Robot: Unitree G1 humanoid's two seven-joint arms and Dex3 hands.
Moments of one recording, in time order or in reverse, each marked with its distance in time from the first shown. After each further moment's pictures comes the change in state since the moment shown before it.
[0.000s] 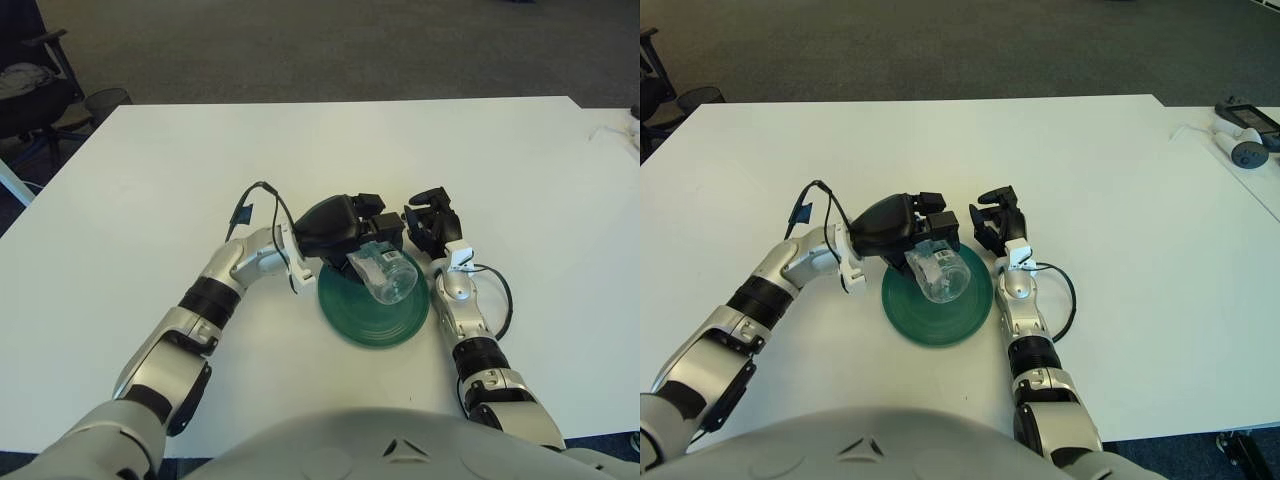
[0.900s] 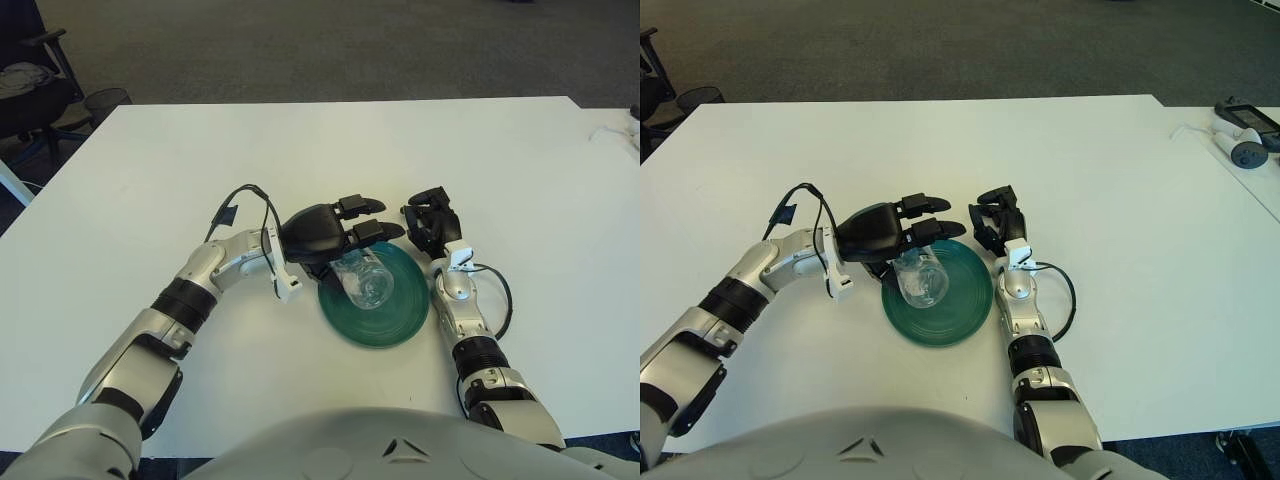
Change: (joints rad) left arm 0.015 0.141 -0.053 -0.123 -0.011 0.060 -0.108; right arm -0.003 -0.004 0.001 0.011 -0.004 -0.008 0.014
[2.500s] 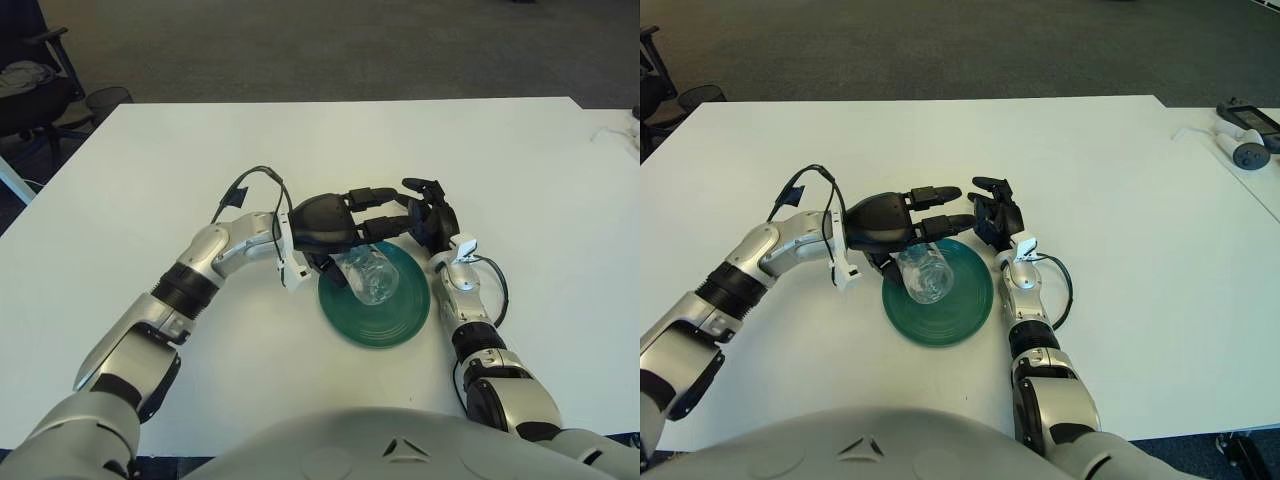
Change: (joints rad) left arm -0.119 0.009 -0.057 -0.105 0.032 0.085 -0.191; right arm -0.070 0.003 -0.055 0.135 0.123 -0.105 0.264
